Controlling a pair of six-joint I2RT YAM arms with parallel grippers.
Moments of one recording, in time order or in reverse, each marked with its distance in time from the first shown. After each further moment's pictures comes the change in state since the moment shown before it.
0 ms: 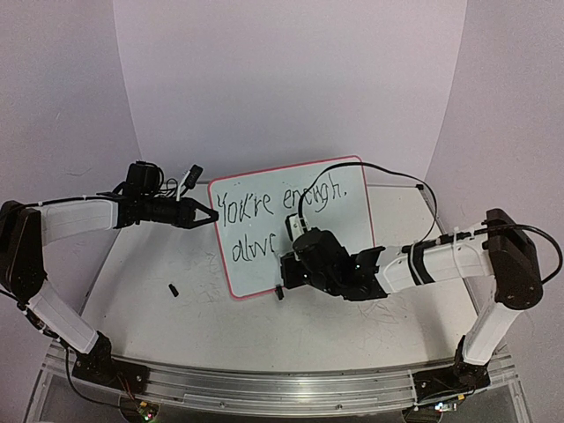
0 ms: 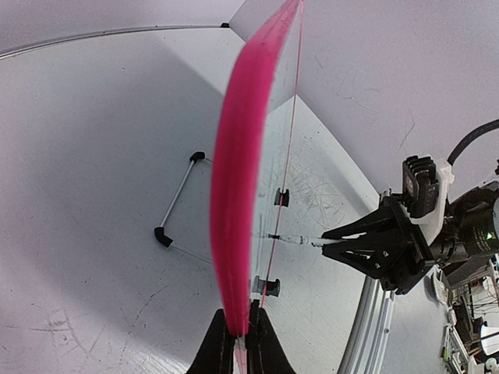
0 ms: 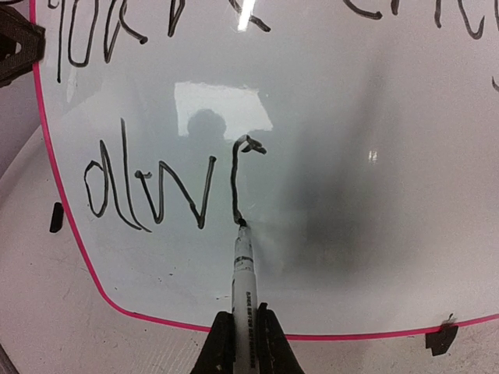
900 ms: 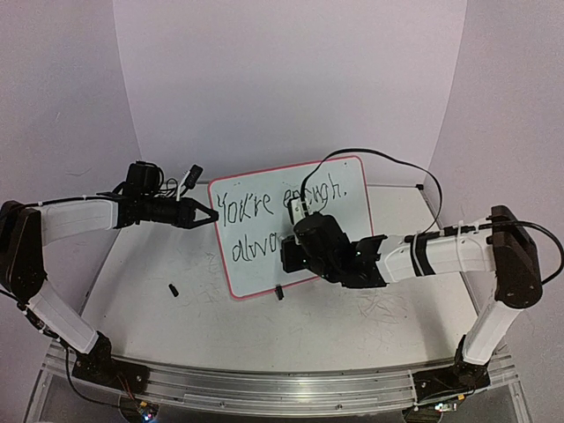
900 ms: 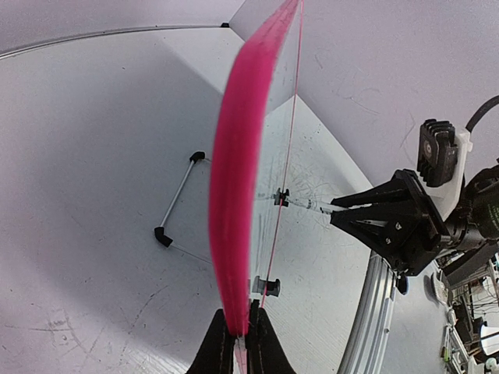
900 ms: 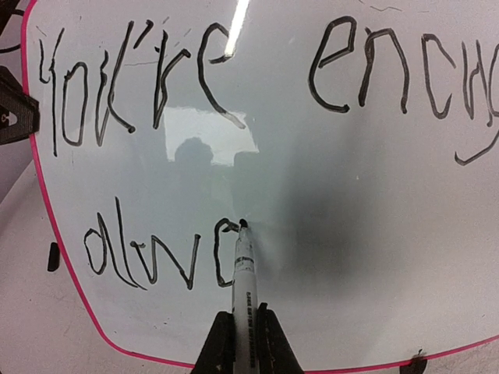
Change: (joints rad) left arm 0.000 0.000 0.000 0.000 0.000 0.000; right arm -0.032 -0.003 0.073 -0.014 0.044 -0.046
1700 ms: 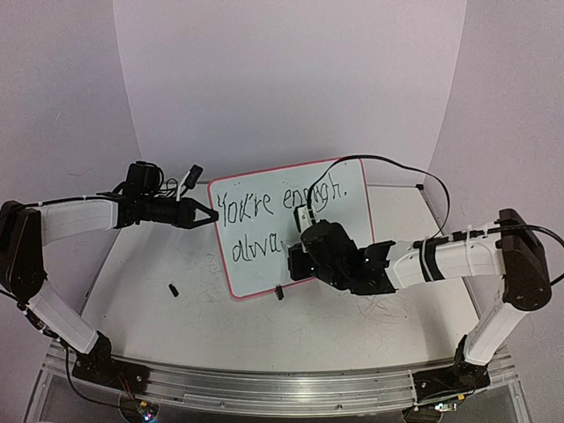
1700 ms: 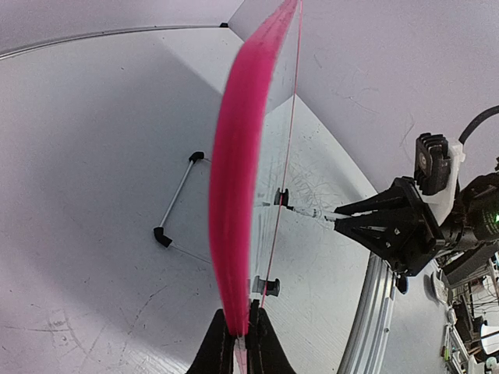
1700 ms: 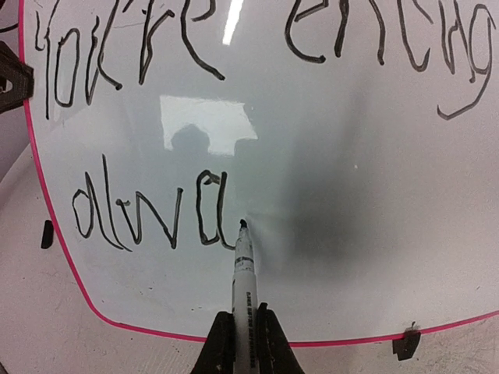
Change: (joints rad) left arm 0.000 0.000 0.000 0.000 0.002 0.003; right arm 0.020 -0.058 -0.086 -0.013 0.000 0.022
